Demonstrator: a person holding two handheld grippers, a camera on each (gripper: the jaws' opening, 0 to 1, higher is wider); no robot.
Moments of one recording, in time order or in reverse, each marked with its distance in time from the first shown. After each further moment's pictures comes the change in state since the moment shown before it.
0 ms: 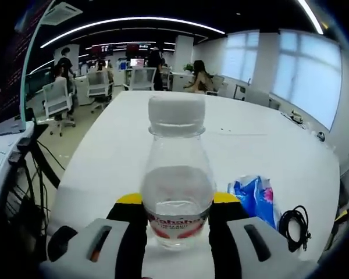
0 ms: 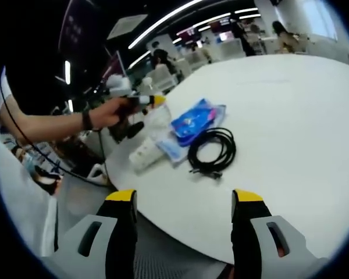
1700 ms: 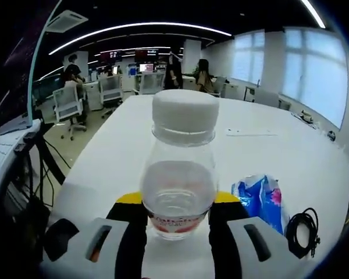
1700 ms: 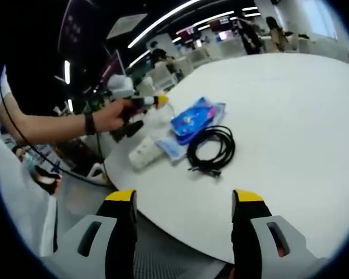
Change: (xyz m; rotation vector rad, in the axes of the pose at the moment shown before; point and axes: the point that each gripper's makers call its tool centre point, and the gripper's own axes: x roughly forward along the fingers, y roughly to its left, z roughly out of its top) left arm 0.003 -0.005 -0.008 0.011 -0.042 0.101; right arm -0.001 -0.004 -0.002 0.003 0.002 -0.004
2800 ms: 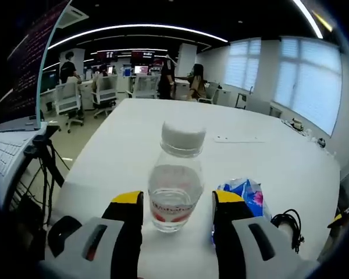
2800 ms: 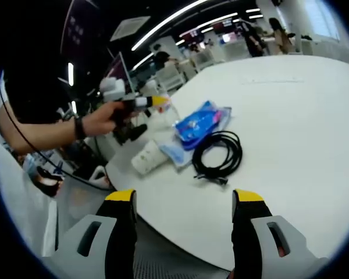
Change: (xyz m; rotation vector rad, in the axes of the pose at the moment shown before) left arm -0.041 -0.005 0.012 -0.030 -0.027 -0.085; right arm 0.013 0.009 0.011 -0.010 -0.026 0.035
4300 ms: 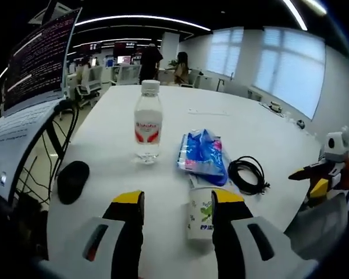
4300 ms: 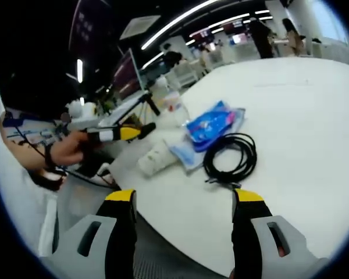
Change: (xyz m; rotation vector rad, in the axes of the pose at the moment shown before) left arm -0.116 -0.036 -0.081 0.045 0.109 -0.127; right arm 0.015 0.011 -0.002 -0.035 0.004 0.058
